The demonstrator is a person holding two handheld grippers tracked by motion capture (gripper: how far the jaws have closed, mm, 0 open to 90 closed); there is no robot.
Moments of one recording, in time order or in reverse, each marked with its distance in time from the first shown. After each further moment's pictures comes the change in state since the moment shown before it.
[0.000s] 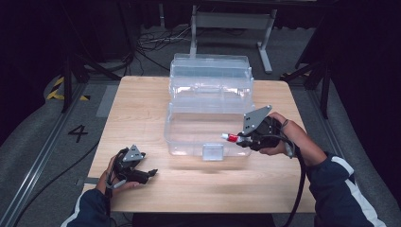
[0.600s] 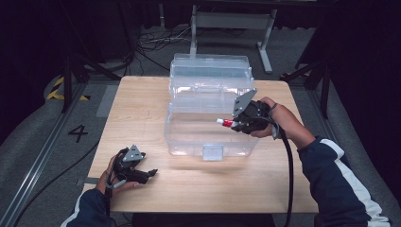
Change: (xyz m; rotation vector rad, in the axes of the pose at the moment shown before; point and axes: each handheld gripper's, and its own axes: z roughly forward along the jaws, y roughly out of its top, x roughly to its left) left arm 0.000 0.000 0.000 0.001 -0.001 0.001; right arm -0.044 0.019 0.021 0.074 -0.028 0.026
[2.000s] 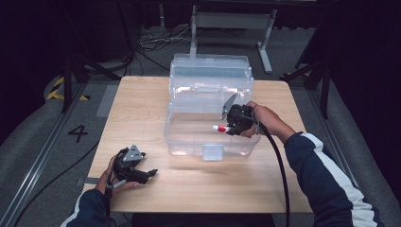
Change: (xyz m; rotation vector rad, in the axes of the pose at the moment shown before) left arm 0.000 0.000 0.000 0.000 0.000 0.000; right arm -0.023 -0.008 0.078 0.144 0.107 0.015
